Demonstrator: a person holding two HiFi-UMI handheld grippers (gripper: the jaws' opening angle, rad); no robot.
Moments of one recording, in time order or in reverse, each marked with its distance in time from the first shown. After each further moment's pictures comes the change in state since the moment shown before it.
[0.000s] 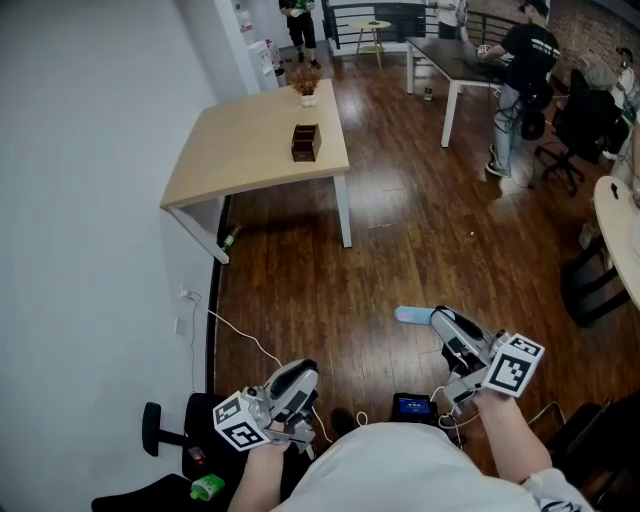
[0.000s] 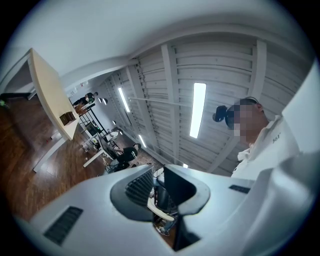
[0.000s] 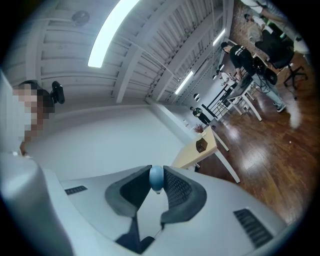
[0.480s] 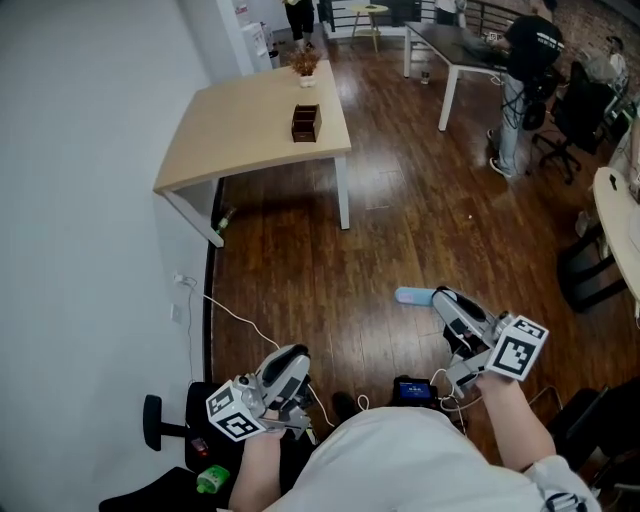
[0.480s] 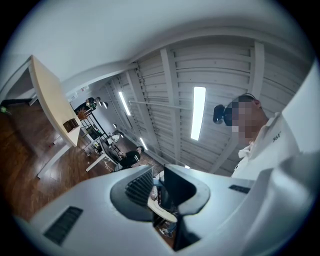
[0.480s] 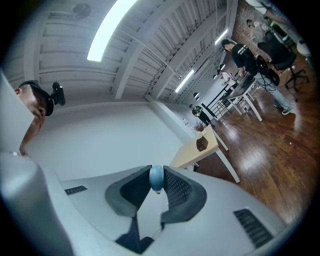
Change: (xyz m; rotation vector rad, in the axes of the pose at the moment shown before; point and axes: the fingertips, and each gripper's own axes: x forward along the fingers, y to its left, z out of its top) left arm -0.033 0.020 0.025 0.033 -0.027 0.007; right arm 0.030 0.016 -0.010 -0.030 0.016 -0.009
